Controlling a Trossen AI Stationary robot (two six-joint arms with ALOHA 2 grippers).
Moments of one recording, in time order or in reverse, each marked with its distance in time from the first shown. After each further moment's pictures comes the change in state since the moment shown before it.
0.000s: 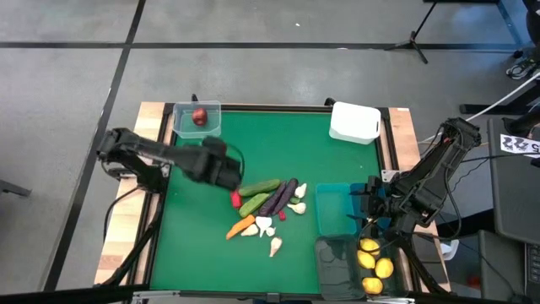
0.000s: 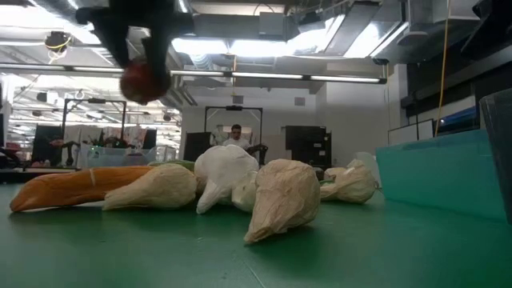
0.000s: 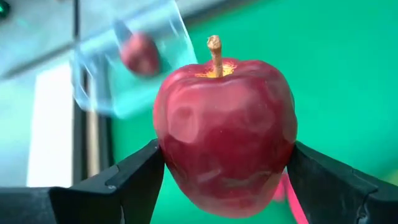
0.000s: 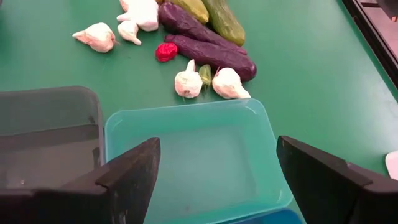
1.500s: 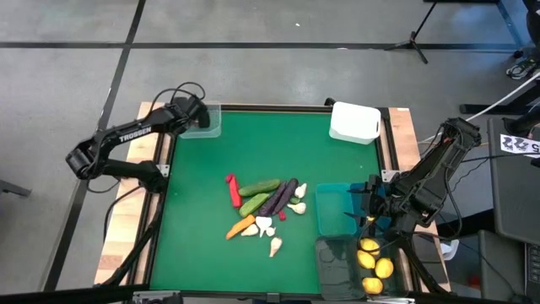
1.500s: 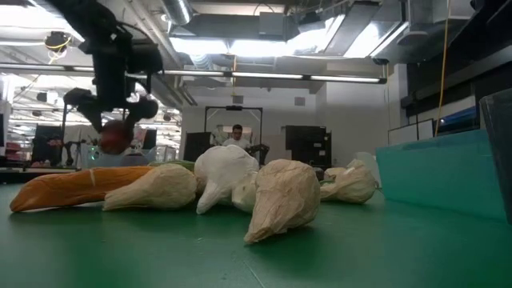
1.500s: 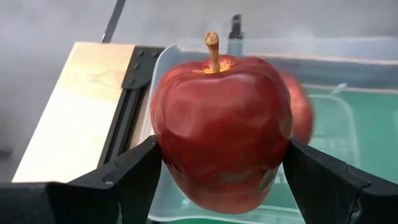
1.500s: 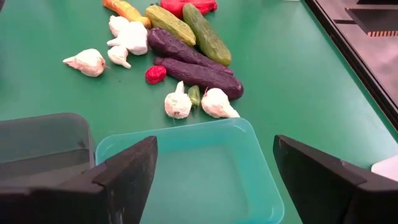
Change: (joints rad) left arm 0.983 -0.358 -0.643 0.858 0.079 0.708; right arm 0.000 0.000 0.000 0.033 0.083 0.008
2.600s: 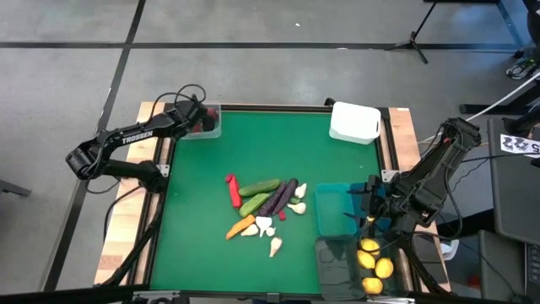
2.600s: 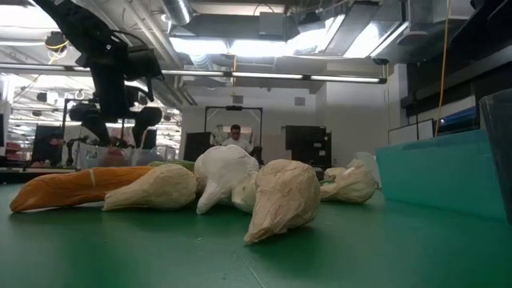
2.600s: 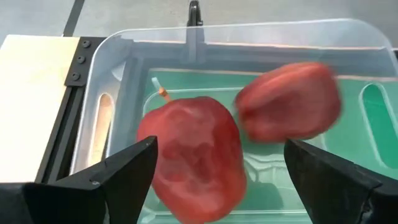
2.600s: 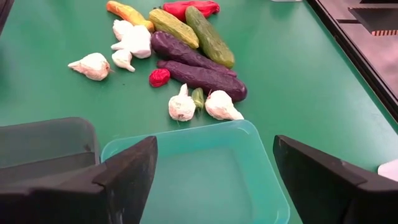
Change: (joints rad) left arm 0.005 0.001 -0.103 0.227 0.101 0.085; right arm 0.000 0.000 0.000 0.020 -0.003 -0.003
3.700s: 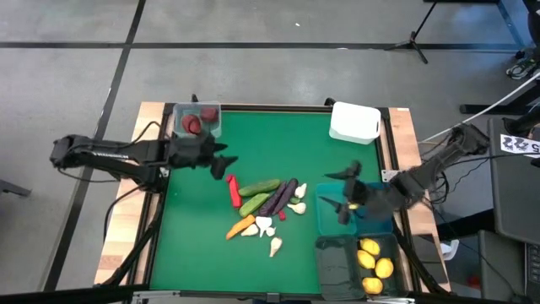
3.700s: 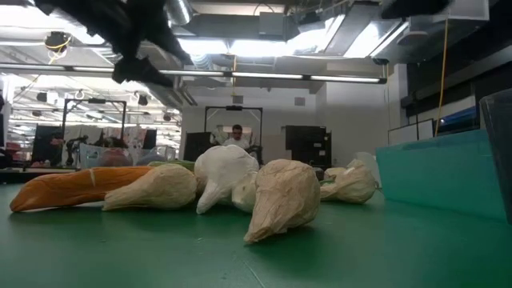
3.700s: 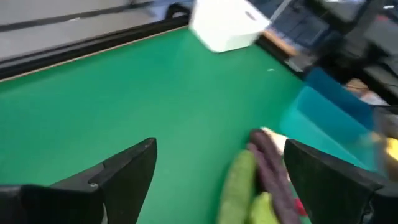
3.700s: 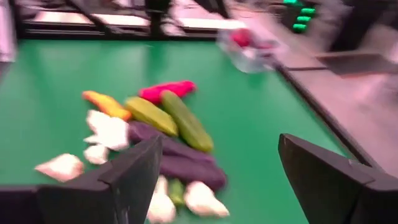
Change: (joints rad) left arm -0.799 -0.309 0.000 0.222 0.157 0.036; right arm -0.342 0.005 0.000 0.540 -0.014 -0.536
